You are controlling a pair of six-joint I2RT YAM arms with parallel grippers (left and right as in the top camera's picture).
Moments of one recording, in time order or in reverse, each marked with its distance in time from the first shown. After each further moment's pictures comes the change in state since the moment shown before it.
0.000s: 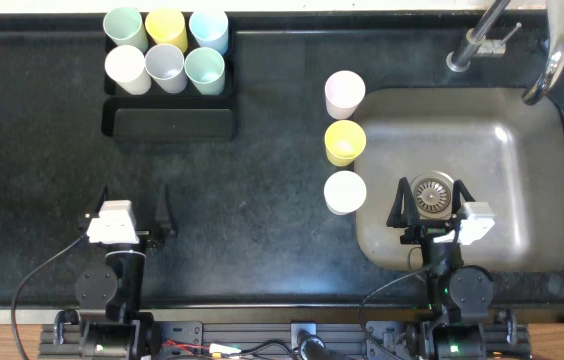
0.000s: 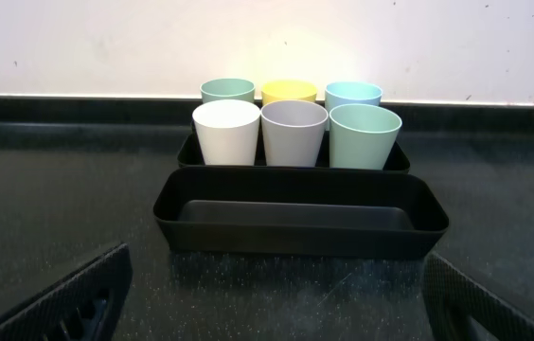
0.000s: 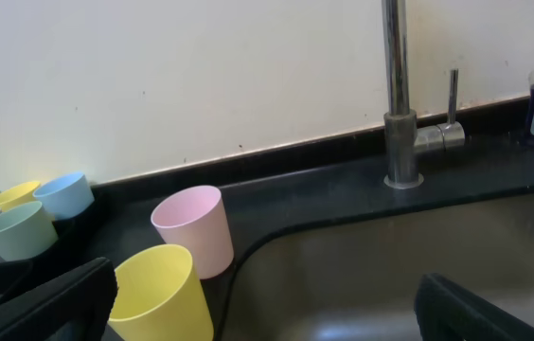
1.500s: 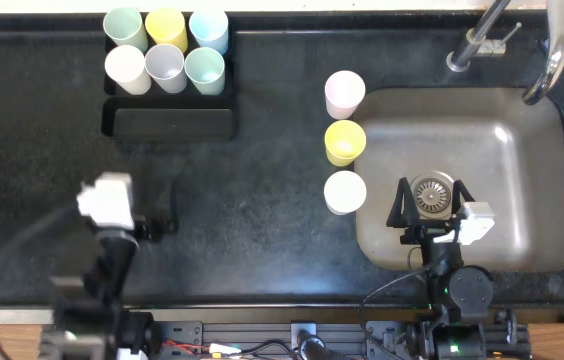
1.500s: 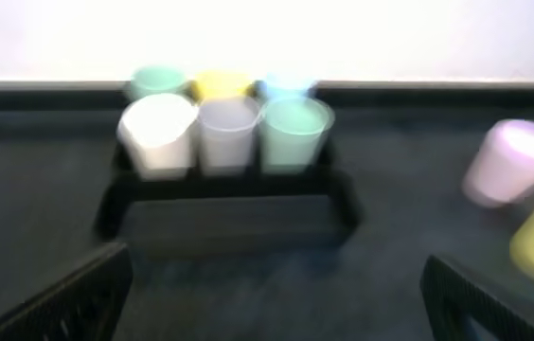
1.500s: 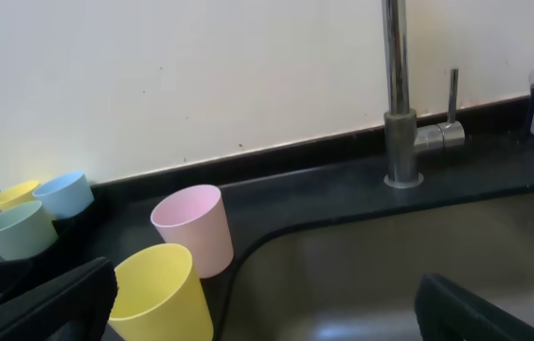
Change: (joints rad) left arm 0.000 0.428 0.424 -0.194 0.177 -0.024; right arm 0.000 -0.001 0.000 -0.002 0.000 0.000
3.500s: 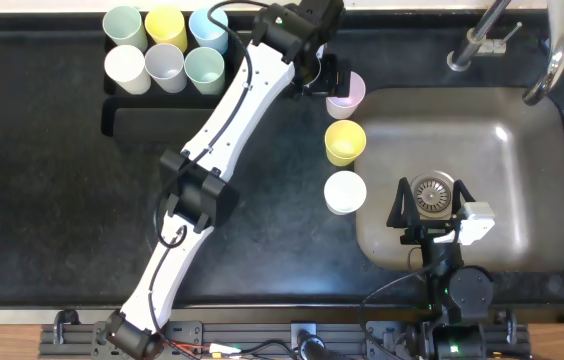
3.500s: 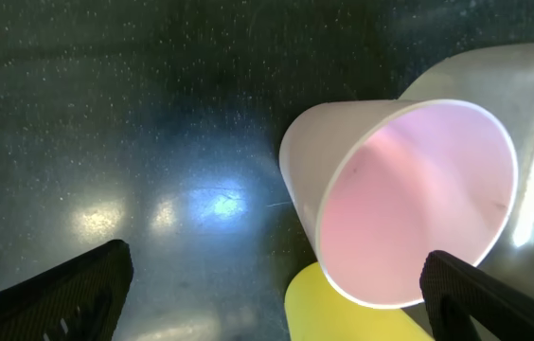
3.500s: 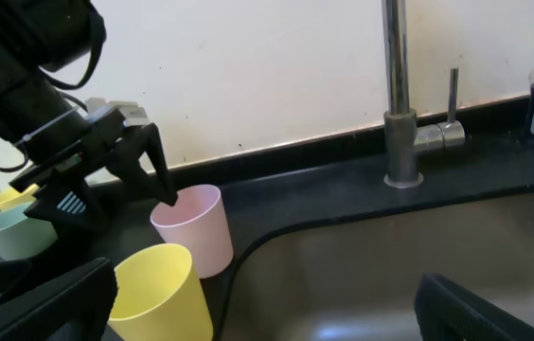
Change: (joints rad) left arm -0.553 2.170 2.349 -1.165 0.009 -0.496; right arm 0.000 -0.002 0.000 0.000 0.000 0.000
